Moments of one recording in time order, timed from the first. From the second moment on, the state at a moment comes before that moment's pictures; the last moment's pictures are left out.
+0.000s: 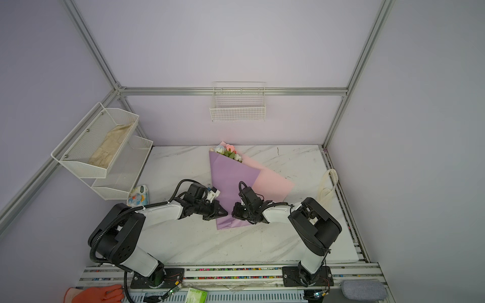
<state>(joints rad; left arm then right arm) -0.50 1.59 0.68 -0.06 0.70 -0.76 0.77 1.70 0.80 0.05 -0.29 0.93</state>
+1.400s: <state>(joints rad) -0.55 1.56 0.55 0.00 0.65 -0.76 0.90 1.71 0.81 -0.03 -0.21 1.00</state>
